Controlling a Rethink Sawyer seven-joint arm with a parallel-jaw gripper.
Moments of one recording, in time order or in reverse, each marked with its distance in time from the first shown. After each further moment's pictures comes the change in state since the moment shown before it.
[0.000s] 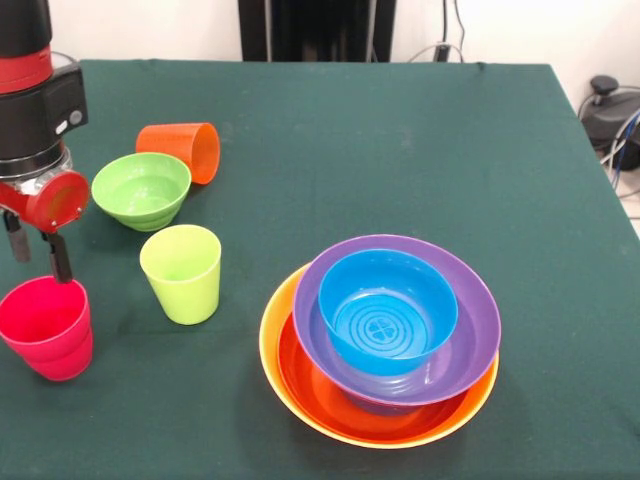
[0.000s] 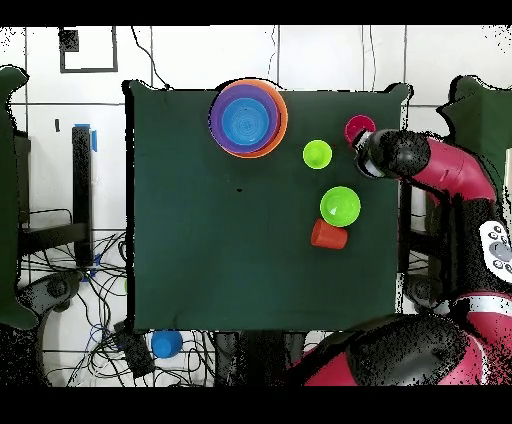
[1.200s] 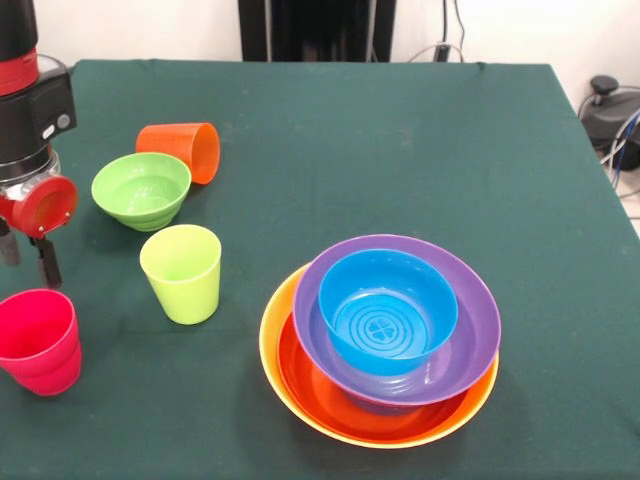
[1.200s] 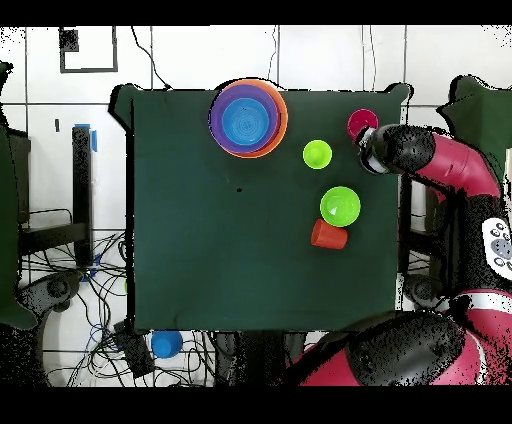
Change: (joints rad) arm 0.001 0.011 0.006 -0.040 -0.002 0.049 0.000
